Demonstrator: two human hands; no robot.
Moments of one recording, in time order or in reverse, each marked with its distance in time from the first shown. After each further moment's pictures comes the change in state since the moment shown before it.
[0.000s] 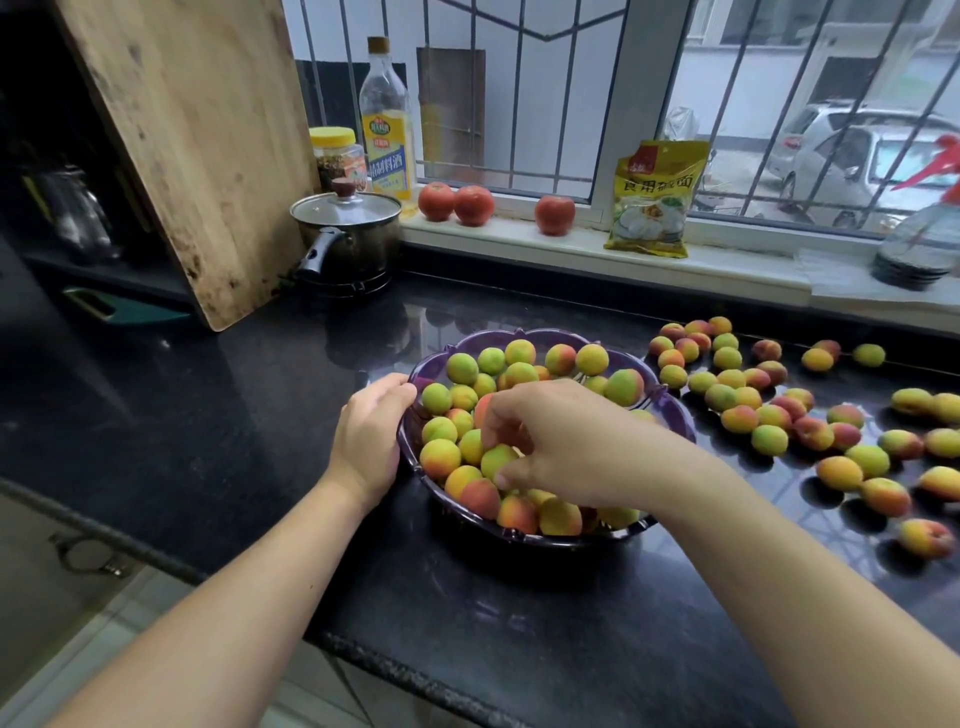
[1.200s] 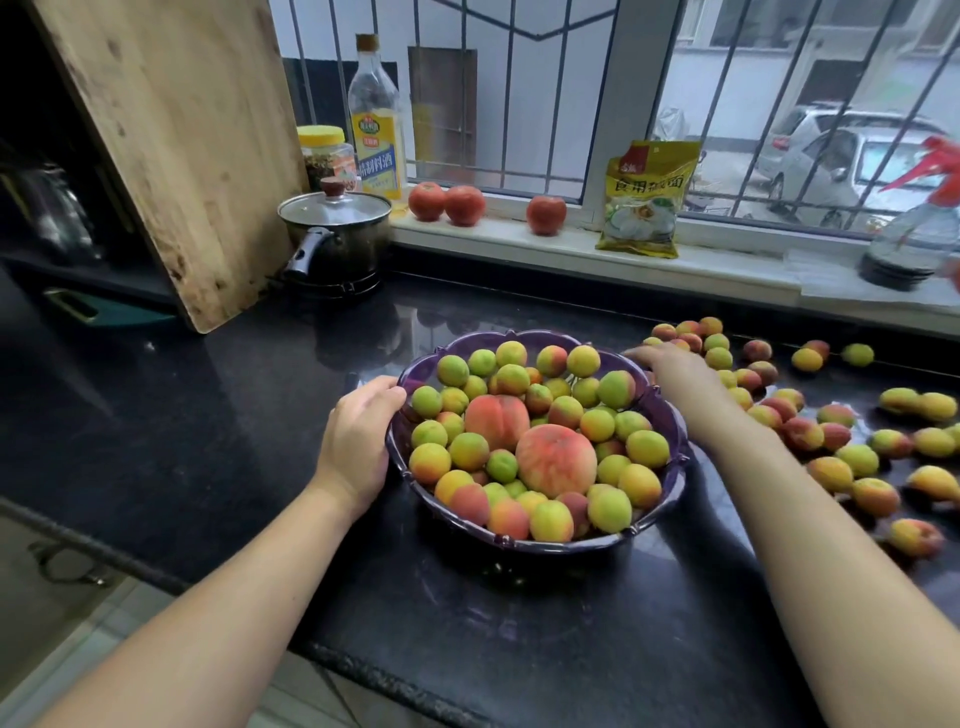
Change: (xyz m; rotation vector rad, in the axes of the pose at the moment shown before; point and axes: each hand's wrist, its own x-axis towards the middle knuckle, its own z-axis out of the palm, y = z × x) left_hand -0.002 0.004 0.001 0.004 0.012 -0.008; right_hand 0.017 0.167 -0.004 -0.141 0.255 0.536
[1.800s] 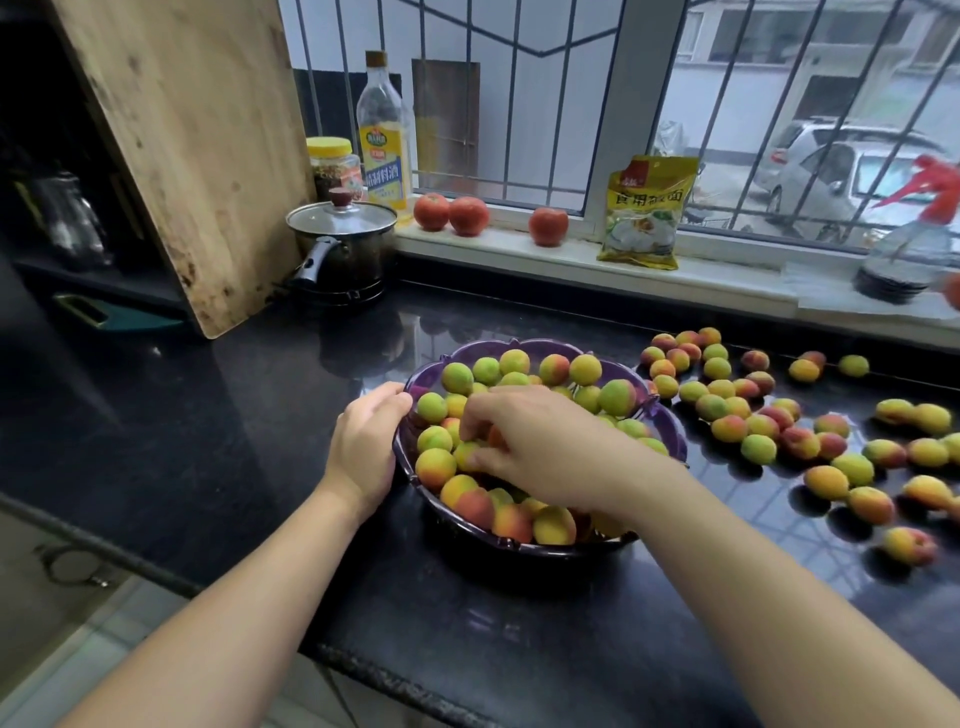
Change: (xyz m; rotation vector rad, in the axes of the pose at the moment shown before) left_hand 0.000 -0.001 0.000 0.008 0.010 0.007; right_hand -0.088 -0.144 -0.022 0.099 -0.164 -0.613
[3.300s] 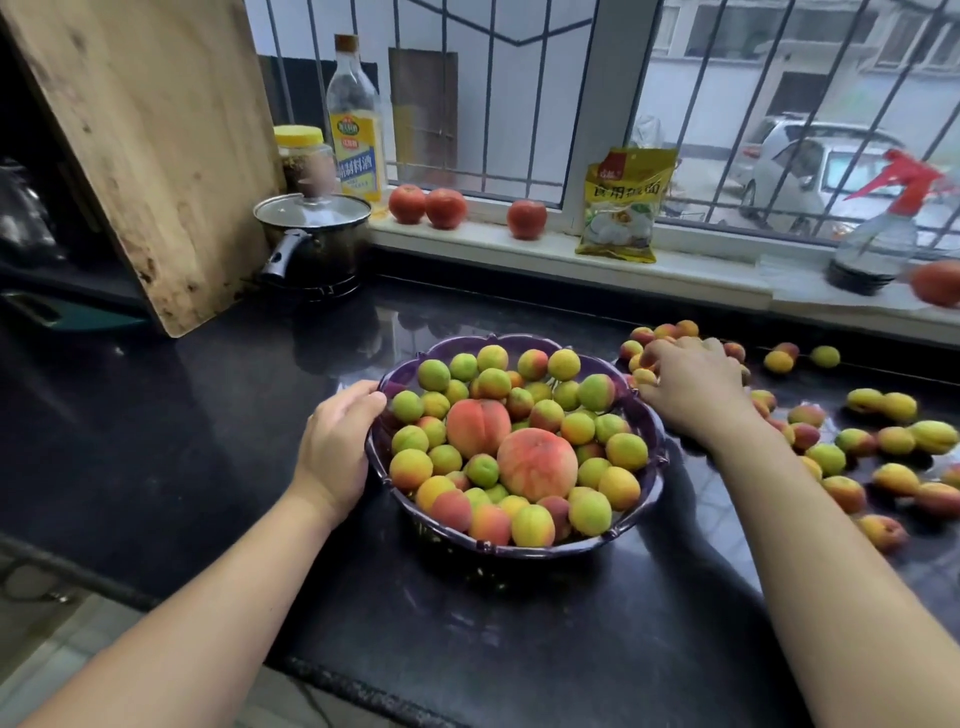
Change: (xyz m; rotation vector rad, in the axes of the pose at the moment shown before) left_hand 0.008 -0.015 -0.002 -0.053 -0.026 0.023; right_hand -0.034 0.163 -0.013 -0.380 0.256 0.713
